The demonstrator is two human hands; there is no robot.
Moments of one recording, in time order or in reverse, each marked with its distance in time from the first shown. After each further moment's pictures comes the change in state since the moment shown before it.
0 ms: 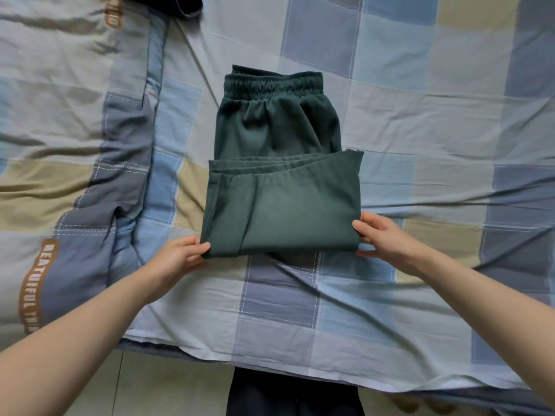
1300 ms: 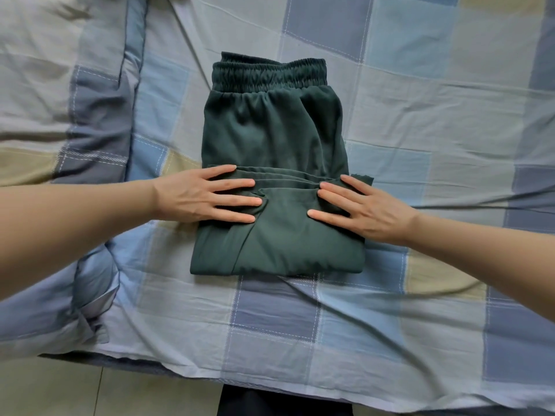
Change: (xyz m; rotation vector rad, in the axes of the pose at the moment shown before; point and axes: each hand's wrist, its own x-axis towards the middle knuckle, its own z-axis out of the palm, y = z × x) left_hand 0.089 0.104 0.001 2.325 -0.302 1.628; right_hand 0.060 -0.034 -0.014 -2.134 0.009 -1.115
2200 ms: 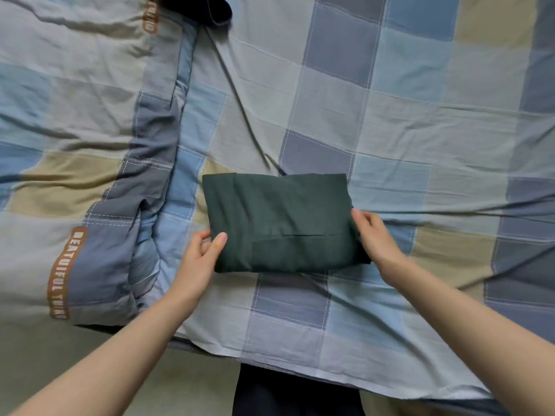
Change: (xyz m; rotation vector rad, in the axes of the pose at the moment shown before) left_hand -0.011 0.152 -0.092 -1.853 0.697 -1.809; right_hand 0.009 -0.073 -0.049 1.902 0.162 1.456
